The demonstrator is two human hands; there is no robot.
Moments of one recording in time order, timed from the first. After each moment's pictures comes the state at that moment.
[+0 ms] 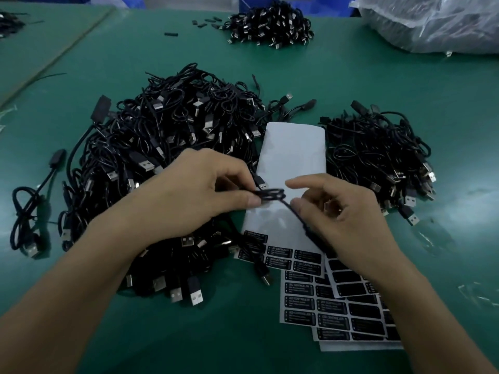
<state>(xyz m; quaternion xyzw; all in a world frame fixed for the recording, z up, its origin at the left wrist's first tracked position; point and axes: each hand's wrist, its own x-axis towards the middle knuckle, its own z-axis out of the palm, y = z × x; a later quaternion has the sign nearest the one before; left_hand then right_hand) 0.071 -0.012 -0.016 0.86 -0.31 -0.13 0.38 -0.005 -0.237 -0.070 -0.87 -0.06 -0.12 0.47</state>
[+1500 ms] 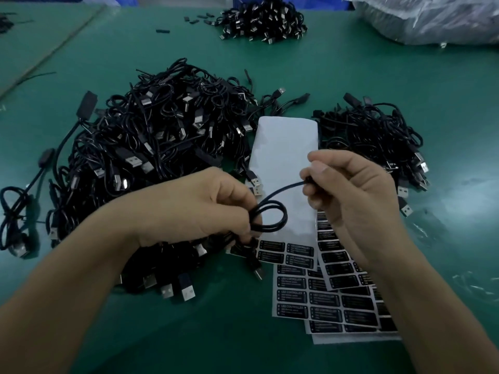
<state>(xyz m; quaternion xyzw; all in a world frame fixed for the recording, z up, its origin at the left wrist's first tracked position) 0.066 -0.019 -0.021 0.78 -0.30 -0.37 0.41 -0.001 -0.235 -0.060 -0.59 0.02 -0.12 0.80</state>
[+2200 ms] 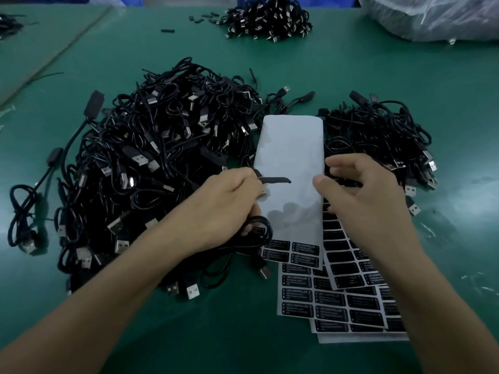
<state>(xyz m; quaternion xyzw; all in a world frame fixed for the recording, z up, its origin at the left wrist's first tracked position) 0.051 -0.045 -0.043 0.83 -0.16 -0.22 0.48 -0.005 -0.245 -0.065 -0.84 0.17 -0.15 0.50</state>
